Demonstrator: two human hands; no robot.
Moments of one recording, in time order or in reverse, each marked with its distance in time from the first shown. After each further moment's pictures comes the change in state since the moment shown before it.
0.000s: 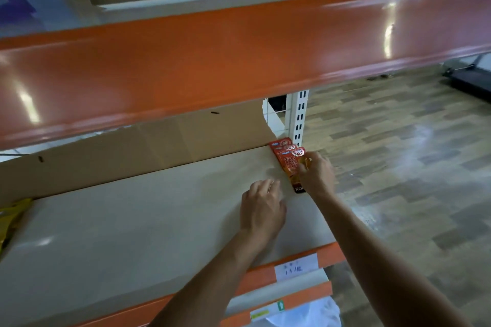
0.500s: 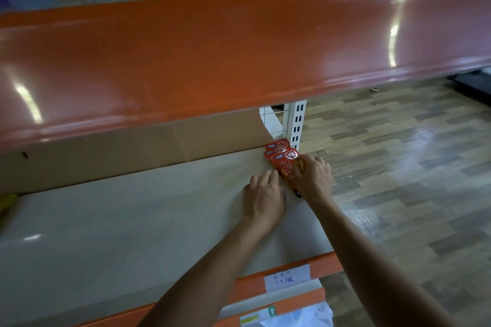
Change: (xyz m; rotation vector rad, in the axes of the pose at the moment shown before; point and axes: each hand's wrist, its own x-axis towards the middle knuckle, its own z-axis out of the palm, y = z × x) left_hand 0.039 0.010 0.015 -0.021 -0.107 -0.116; right_hand 0.011 0.007 0.002 -0.183 0.013 -0.134
